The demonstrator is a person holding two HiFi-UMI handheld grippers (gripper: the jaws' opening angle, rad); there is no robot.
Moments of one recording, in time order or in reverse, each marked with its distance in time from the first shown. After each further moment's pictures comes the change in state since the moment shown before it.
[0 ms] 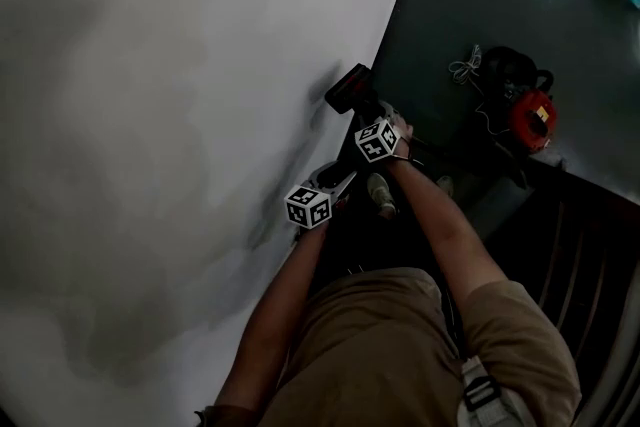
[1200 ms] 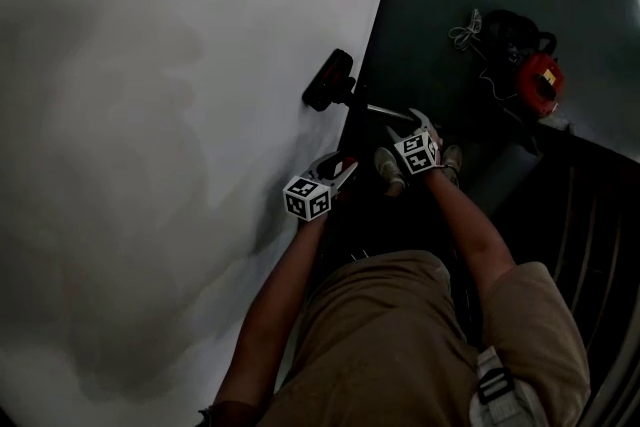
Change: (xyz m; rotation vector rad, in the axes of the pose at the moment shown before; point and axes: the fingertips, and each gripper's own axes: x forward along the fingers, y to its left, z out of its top) left arm -0.024 0.008 -0.034 0.032 0.110 -0.052; right arm -0.057 0.022 -0.124 0.176 -0.006 0.106
